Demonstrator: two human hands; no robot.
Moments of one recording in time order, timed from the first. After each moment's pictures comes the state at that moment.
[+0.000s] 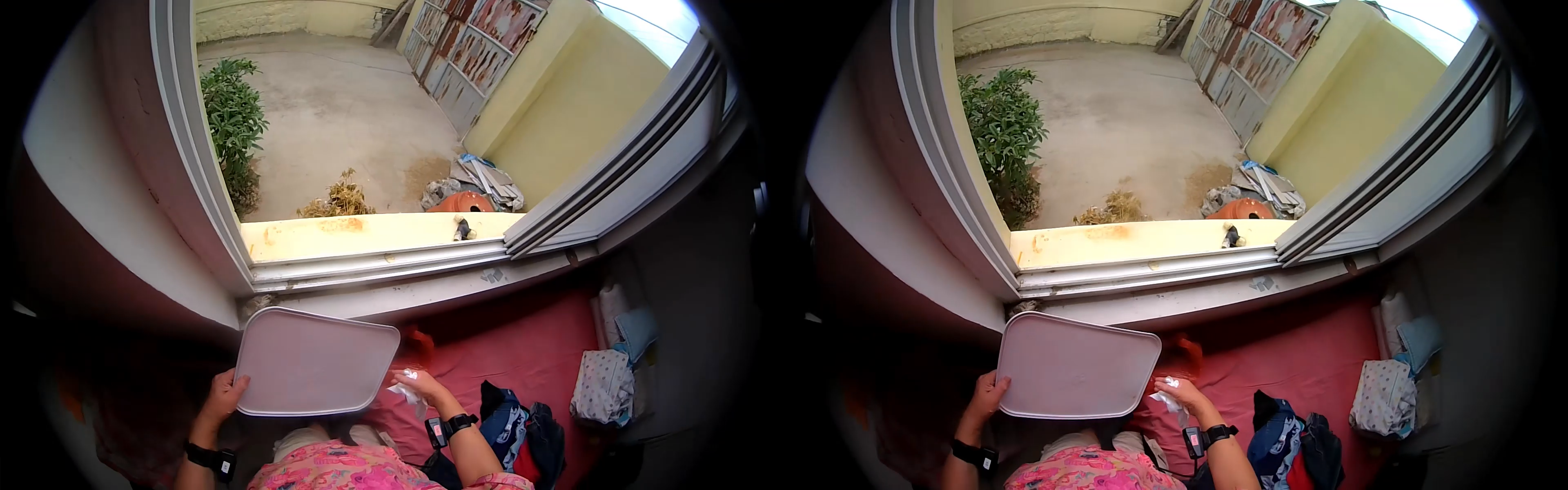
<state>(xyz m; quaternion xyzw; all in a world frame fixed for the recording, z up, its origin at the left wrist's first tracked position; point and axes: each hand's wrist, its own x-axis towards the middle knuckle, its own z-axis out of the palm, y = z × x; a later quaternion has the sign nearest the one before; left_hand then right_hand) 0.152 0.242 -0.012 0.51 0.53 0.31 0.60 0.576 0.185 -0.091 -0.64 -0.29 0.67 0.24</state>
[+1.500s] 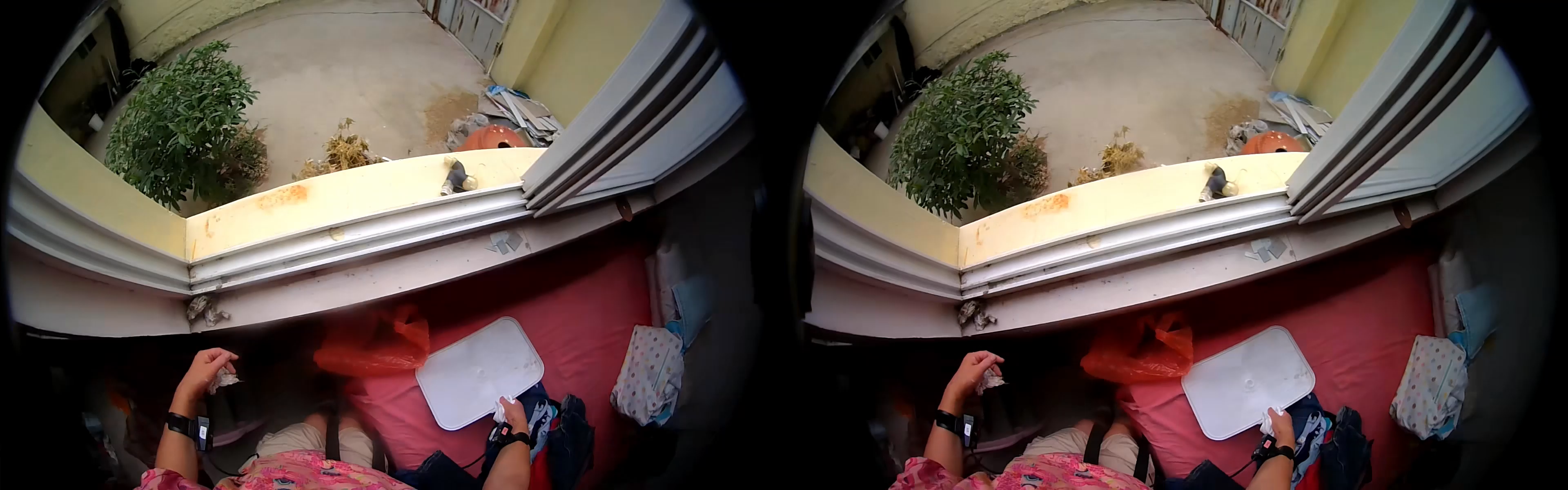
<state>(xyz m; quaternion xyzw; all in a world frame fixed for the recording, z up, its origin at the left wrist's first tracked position) 0.245 0.302 -0.039 0.45 0.65 0.10 0.60 0.854 -0.043 -0.257 -0.81 0.05 0.47 0.34</state>
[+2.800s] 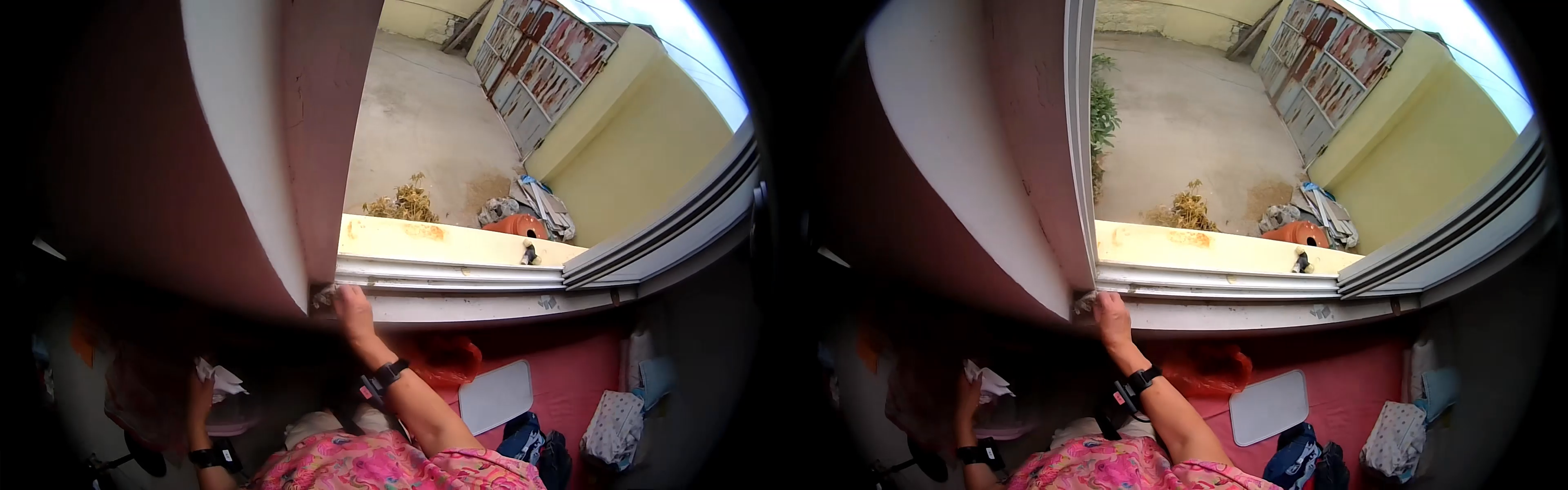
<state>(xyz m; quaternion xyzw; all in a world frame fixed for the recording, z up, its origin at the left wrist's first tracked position) -0.033 0.167 -0.094 0.38 0.76 0.34 0.40 0.311 0.370 -0.090 -0.59 -0.70 0.17 0.36</state>
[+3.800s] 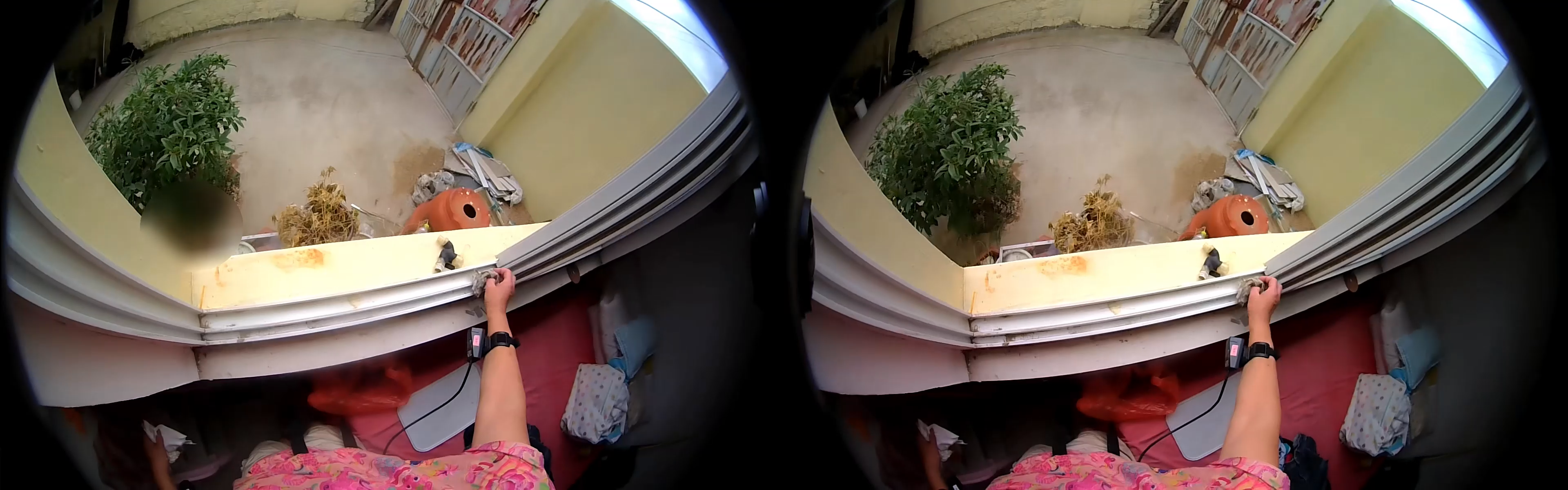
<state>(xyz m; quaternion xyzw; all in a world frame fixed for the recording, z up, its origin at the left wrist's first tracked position) -0.006 0.178 -0.105 0.36 0.84 0.24 0.32 0.851 0.413 -0.066 -0.81 -0.42 -0.08 0.40</state>
